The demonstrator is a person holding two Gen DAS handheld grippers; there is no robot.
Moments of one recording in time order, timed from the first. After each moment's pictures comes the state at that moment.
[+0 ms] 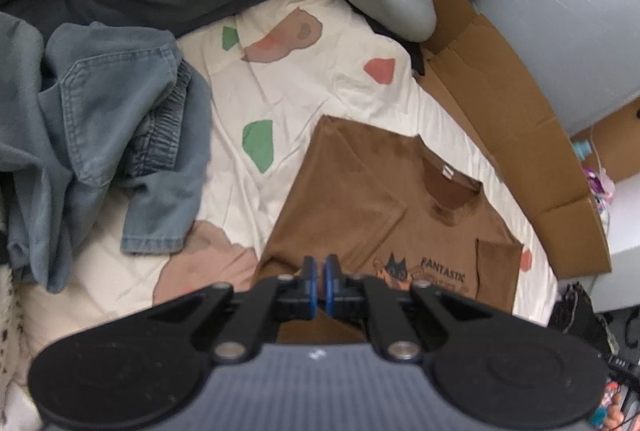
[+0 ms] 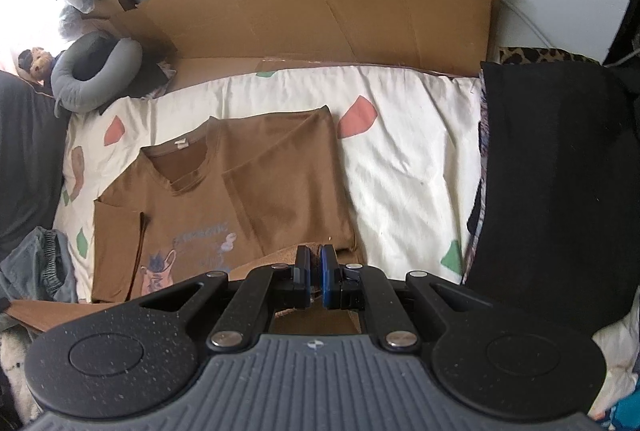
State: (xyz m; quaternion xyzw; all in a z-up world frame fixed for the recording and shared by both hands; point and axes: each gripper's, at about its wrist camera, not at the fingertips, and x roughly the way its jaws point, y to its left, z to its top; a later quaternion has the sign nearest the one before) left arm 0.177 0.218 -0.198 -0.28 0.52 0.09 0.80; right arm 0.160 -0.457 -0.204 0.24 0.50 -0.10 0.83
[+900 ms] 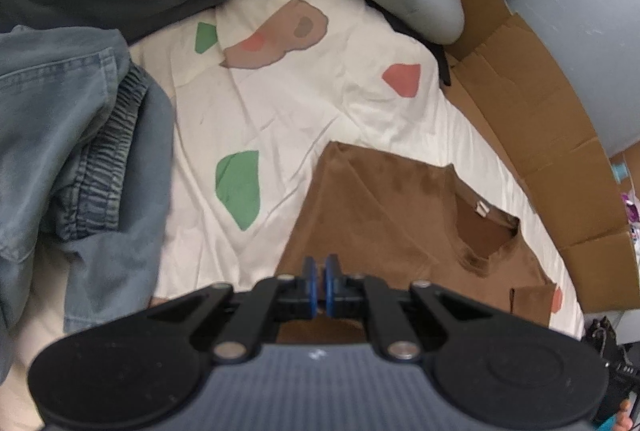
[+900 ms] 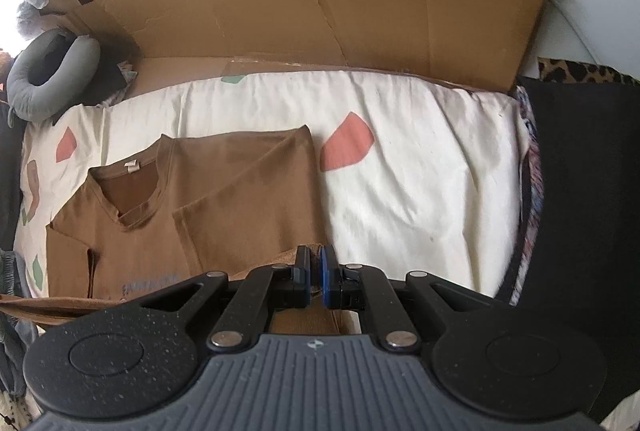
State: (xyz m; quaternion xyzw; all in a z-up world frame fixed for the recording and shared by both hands) left arm 0.270 0.232 -0.287 -0.28 0.52 0.10 0.80; right arm 0.254 -0.483 -0.278 0.22 0.51 -0.12 0.82
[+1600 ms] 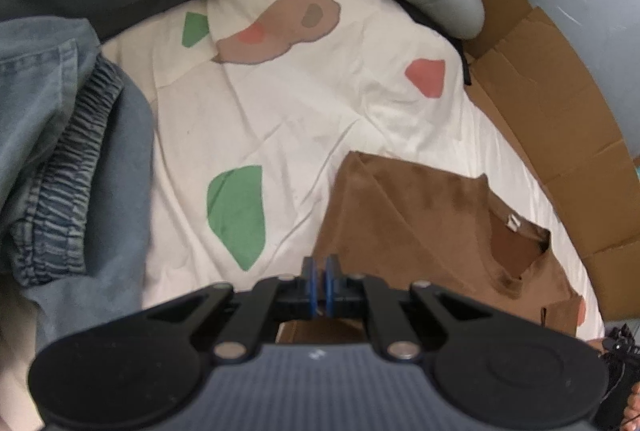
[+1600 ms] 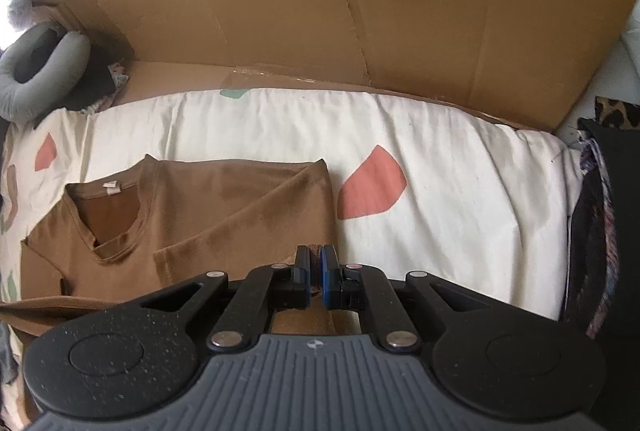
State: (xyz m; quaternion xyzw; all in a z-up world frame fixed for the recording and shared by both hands) left arm 0.304 0.249 -0.344 -0.28 0.51 0.09 0.81; right arm 0.314 -0.474 -0.323 0.19 0.50 -0.12 0.84
